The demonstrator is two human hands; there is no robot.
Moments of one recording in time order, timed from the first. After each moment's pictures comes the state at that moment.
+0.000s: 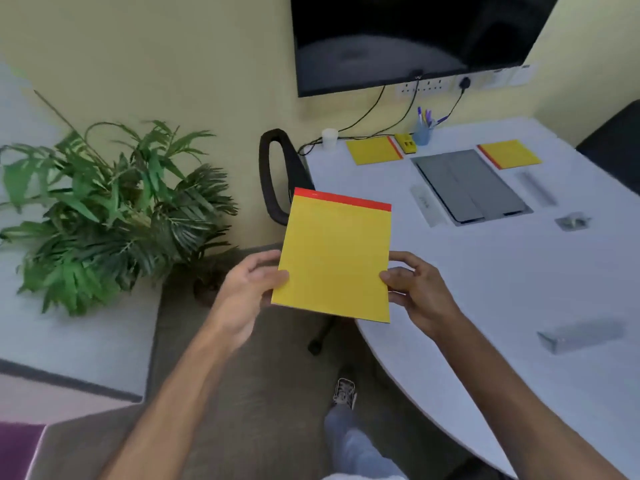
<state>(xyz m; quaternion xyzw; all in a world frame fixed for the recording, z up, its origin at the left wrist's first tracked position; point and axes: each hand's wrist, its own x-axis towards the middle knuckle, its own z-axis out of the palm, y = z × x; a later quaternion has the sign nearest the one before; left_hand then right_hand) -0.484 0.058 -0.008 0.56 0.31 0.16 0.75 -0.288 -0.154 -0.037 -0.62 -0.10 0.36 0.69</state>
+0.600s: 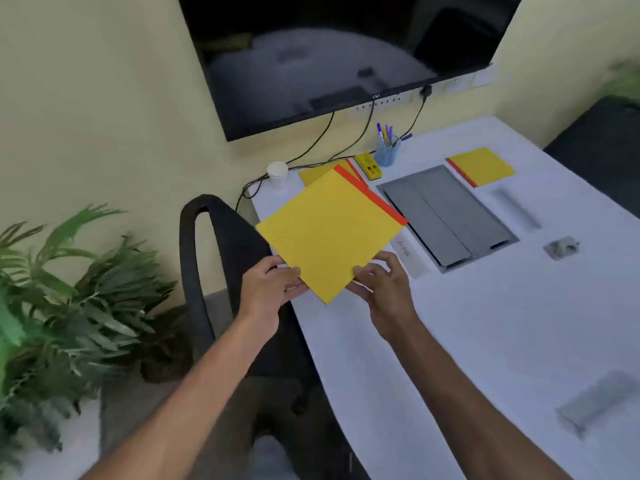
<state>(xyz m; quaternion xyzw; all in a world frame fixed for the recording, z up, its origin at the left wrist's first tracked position) -0.158 0.181 -0.033 0.51 0.36 0.13 0.77 -0.065 0.011 -0.054 -0.56 0.02 0.24 0.79</state>
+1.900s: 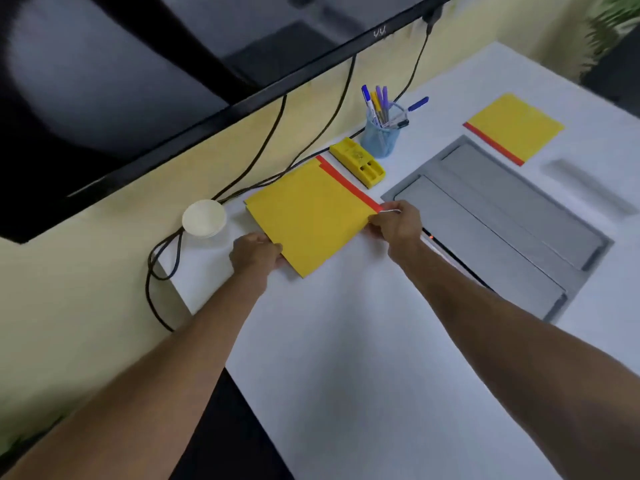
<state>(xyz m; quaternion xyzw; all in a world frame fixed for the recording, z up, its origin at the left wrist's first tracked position) 0.271 0.391 -0.264 0.65 0.44 -0.02 0.62 0.356 0.174 -0.255 -0.72 0.27 0.10 0.63</state>
